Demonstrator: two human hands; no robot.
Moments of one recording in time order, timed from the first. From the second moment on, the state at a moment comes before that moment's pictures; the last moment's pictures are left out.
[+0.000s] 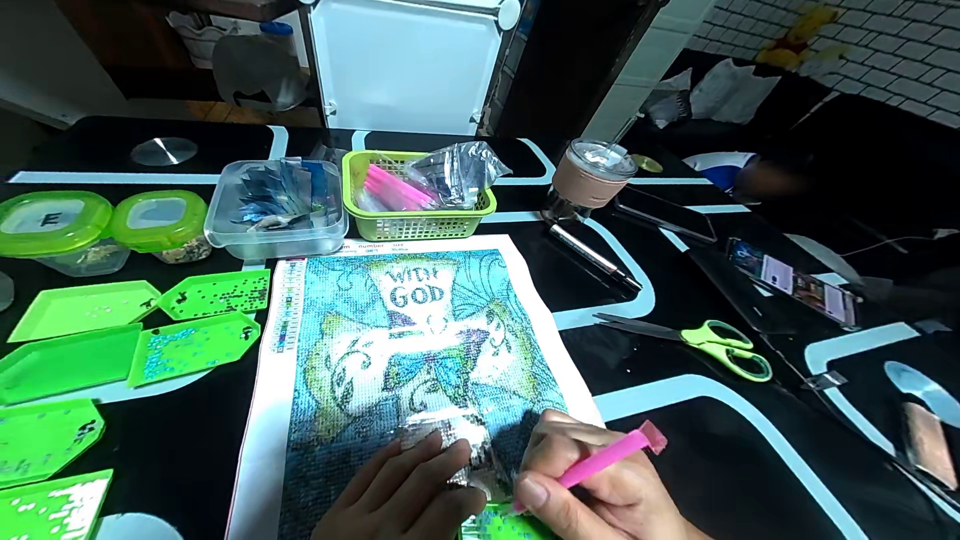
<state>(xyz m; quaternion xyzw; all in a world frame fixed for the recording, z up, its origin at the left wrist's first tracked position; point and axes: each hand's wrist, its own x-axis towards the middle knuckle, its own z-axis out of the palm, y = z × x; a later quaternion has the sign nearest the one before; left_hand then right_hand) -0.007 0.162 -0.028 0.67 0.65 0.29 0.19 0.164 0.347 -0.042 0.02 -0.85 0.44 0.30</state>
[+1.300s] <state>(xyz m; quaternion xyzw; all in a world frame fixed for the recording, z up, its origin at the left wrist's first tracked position) -0.009 0.162 -0.026 0.68 0.64 0.28 0.20 0.164 0.365 -0.052 -0.17 -0.77 0.49 0.39</state>
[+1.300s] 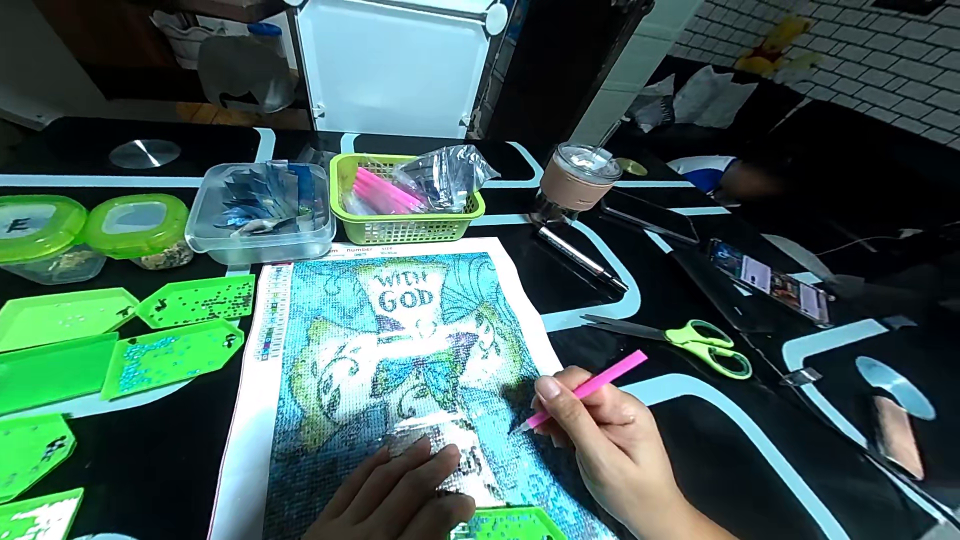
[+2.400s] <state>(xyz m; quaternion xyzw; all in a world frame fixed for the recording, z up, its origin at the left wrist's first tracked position) -0.009 0.162 -0.026 0.68 0.65 0.28 0.20 0.164 0.366 -0.053 -0.15 -0.81 0.44 0.36</state>
